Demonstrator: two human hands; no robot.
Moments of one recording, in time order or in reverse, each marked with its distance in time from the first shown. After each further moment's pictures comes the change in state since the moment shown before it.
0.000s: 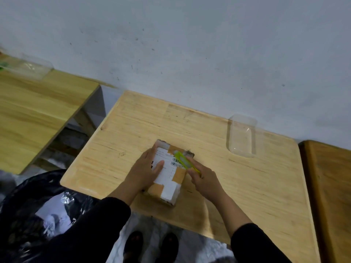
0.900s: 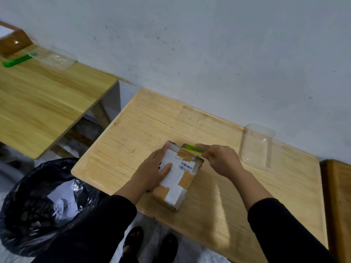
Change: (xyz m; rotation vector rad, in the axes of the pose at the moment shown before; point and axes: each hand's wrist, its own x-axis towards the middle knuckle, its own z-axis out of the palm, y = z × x) left_hand 0.002 -0.008 0.005 -0.034 0.020 -0.002; right_hand 0.062 -0.030 -0.056 -0.587 -0.059 -0.118
